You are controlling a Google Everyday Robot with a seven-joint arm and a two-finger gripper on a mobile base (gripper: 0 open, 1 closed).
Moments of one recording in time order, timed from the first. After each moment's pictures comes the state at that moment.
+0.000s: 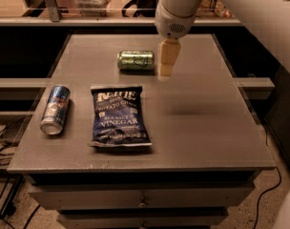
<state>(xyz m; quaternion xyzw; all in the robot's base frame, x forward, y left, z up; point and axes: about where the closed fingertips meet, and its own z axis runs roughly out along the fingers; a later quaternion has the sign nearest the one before) 0.640 -0.038 0.936 -0.72 0.67 -0.05 0.20</state>
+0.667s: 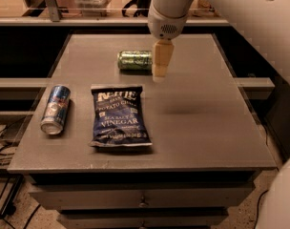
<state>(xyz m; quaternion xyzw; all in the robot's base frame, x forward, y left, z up) 0.642 -0.028 0.930 -0.72 0.66 -0.05 0.18</state>
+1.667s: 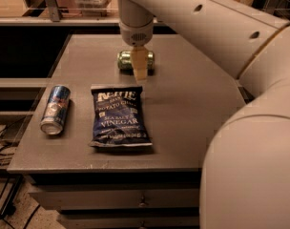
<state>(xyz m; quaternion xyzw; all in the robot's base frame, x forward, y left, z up) 0.672 0.024 0.896 -0.75 0.63 -0.12 0.12</state>
